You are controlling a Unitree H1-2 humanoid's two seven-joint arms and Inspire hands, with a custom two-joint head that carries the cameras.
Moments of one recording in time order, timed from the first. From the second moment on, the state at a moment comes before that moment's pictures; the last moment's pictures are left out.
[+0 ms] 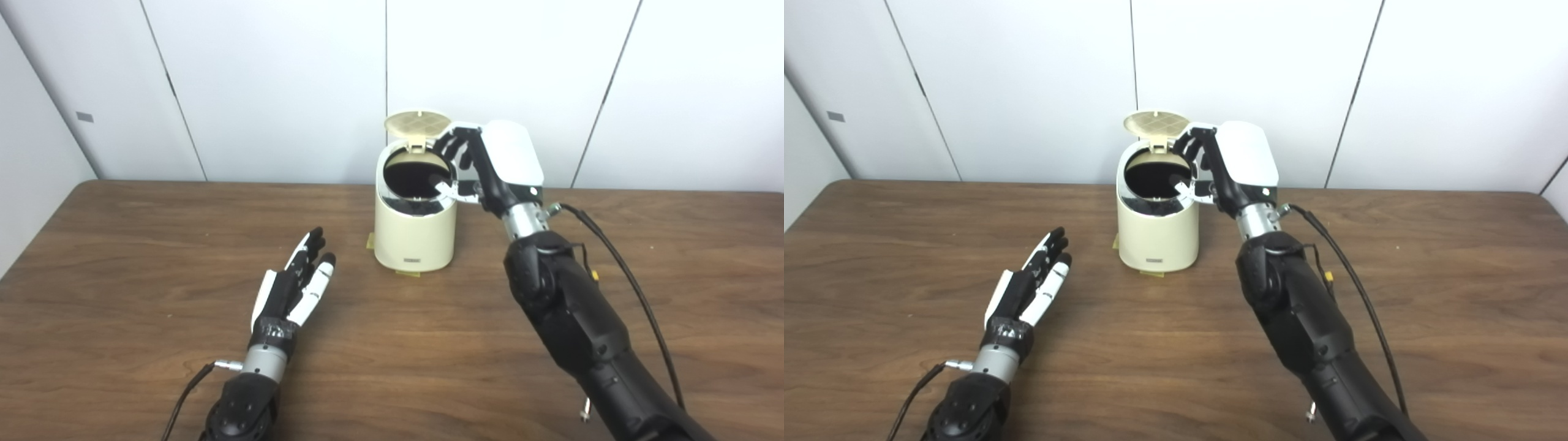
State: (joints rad) left arm -0.09 0.04 -0.01 -0.10 0.08 0.17 -0.03; right arm -0.63 -0.12 0.28 0.31 -0.78 0.02 -0.35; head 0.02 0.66
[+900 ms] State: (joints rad) left arm -0.25 0.03 0.01 -0.06 0.09 0.18 0.00; right arm -0.34 -0.17 -0.09 0.01 -0.22 0.22 -0.10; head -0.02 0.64
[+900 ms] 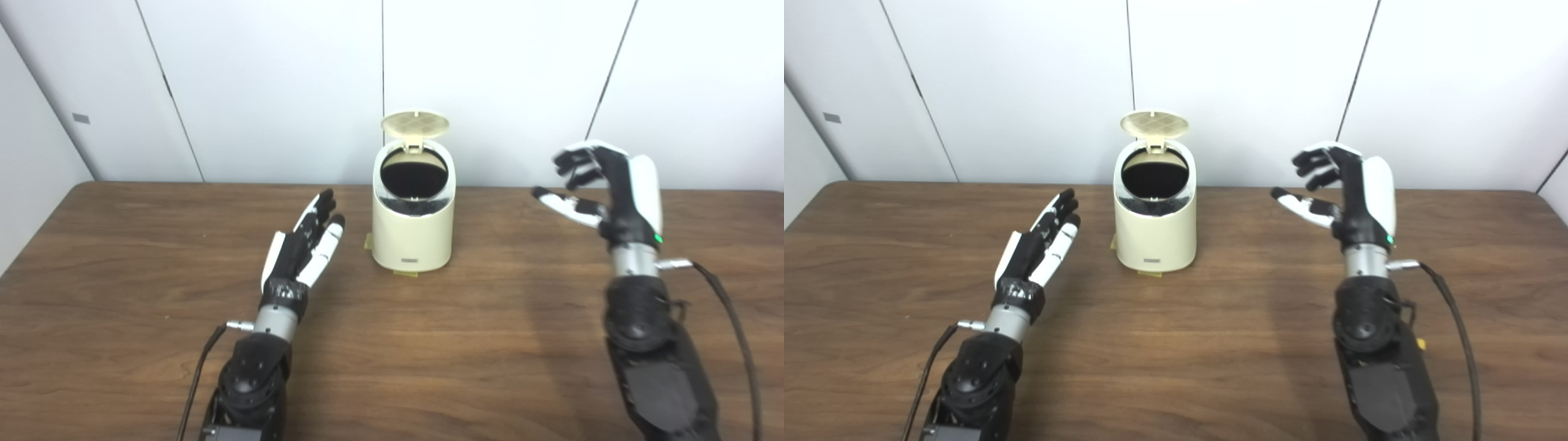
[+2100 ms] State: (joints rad) left arm -0.73 0.12 -0.02 0.18 0.00 0.35 -0.09; right arm -0.14 -0.07 -0.11 -0.20 0.21 0.42 0.06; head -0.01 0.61
